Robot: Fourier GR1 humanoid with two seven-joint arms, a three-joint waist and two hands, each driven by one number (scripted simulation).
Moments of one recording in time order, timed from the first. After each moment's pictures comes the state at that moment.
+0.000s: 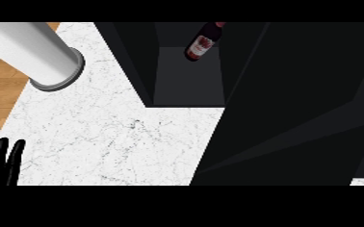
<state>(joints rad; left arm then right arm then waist) 0.49 0.77 -0.37 -2.18 0.80 0.45 -0.70 0.09 -0.02 0.67 -2.41 -0.24 0.20 0.73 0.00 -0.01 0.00</state>
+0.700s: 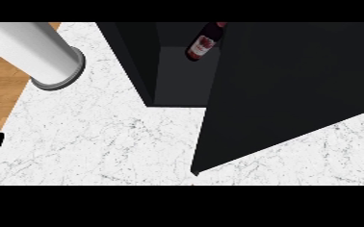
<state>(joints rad) 0.53 0.83 -0.21 -2.18 0.91 0.31 -0.63 -0.12 -0.08 0.85 -2.40 0.07 -0.15 0.71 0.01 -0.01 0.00</state>
